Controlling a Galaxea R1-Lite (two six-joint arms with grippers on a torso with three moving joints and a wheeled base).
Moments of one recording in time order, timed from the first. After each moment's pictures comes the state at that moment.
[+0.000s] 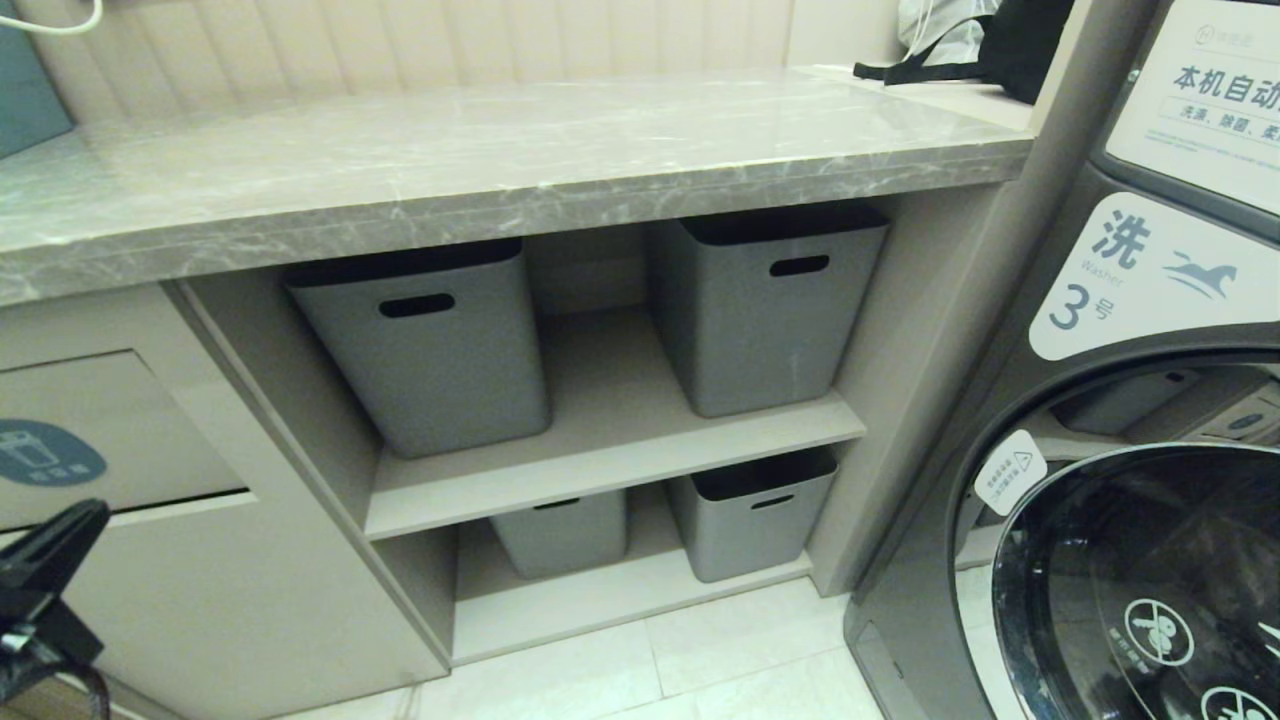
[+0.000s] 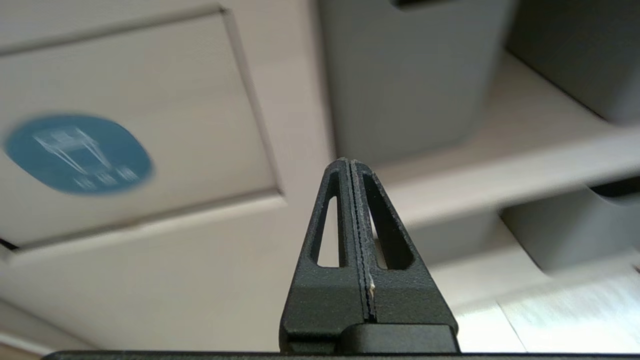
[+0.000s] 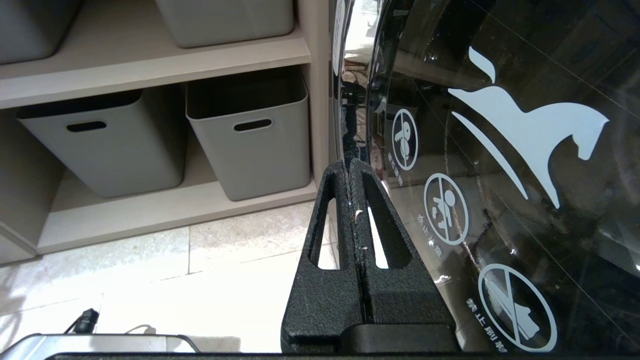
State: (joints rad) left arm 0.30 1.09 -0.03 -1.13 -0.26 0.14; right arm 0.00 0.00 0.00 0.00 -0.01 0.02
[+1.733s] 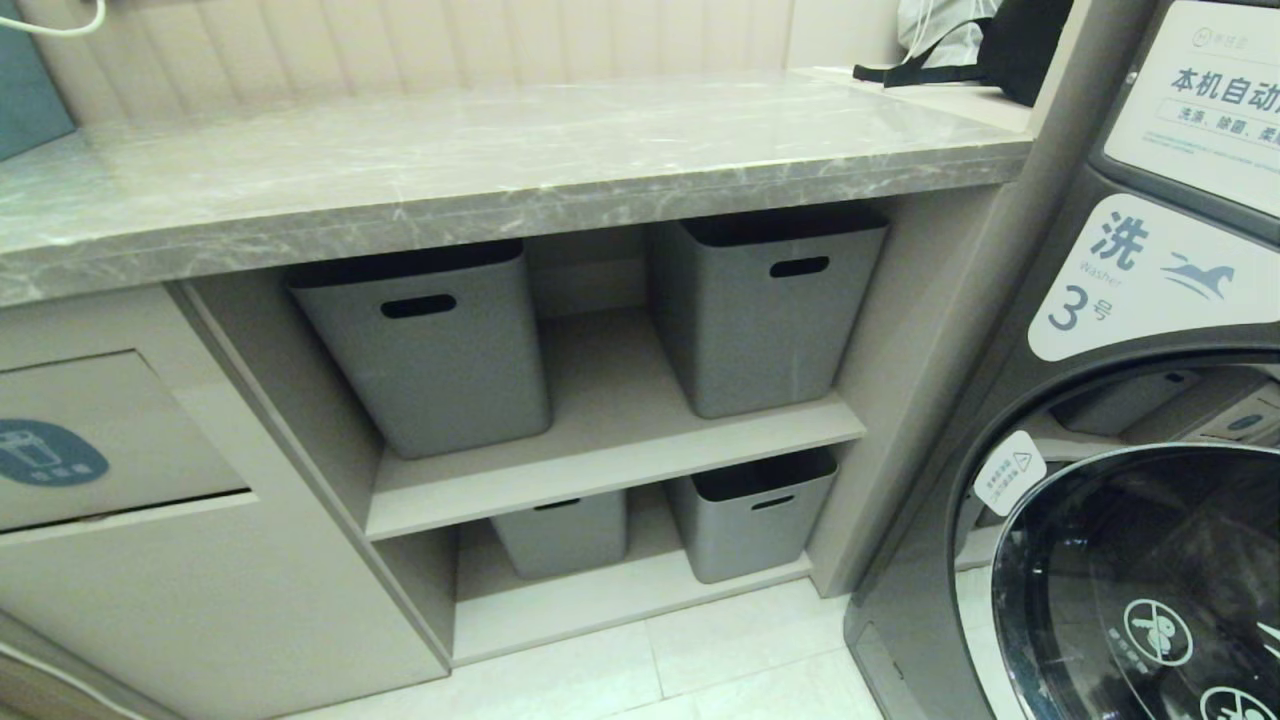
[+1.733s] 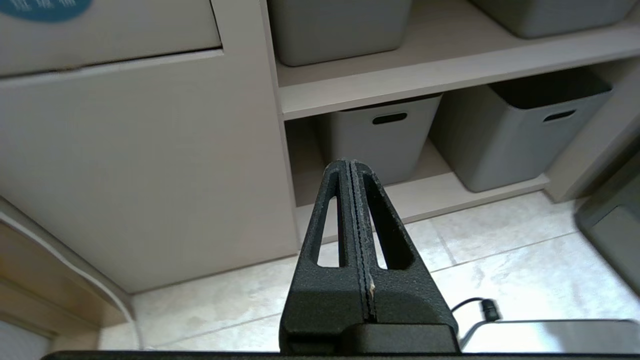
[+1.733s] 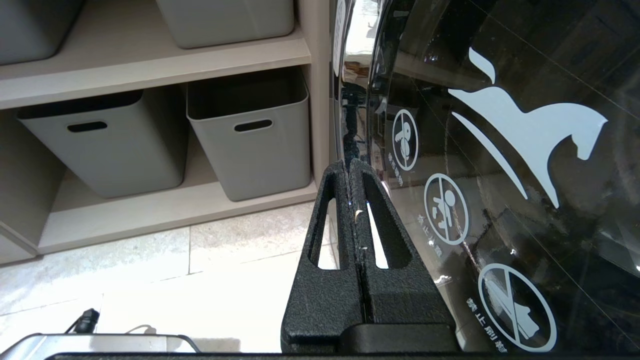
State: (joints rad) left arm 0.00 0.00 0.00 0.01 -0.01 0.03; right arm 0.00 0.00 0.00 0.00 -0.01 0.02
